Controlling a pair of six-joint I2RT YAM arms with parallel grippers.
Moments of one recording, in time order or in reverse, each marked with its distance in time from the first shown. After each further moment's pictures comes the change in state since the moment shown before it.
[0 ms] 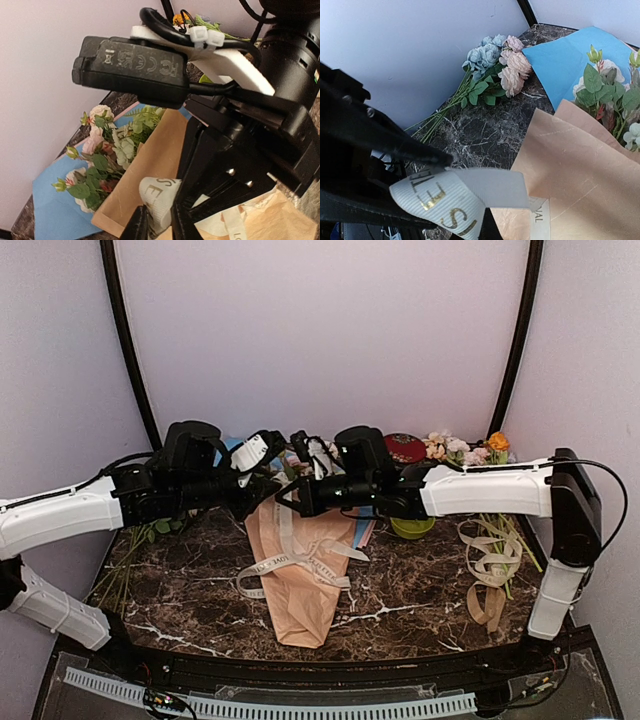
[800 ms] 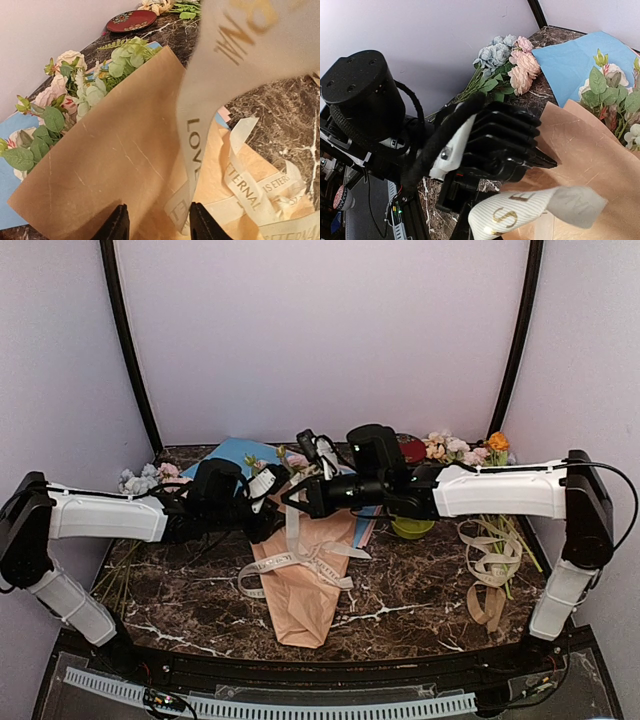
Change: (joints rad) left arm 0.110 0.219 -0.196 0.315 0.174 -0.161; right arm -0.018 -0.070 -0.071 0.011 -0.061 -0.037
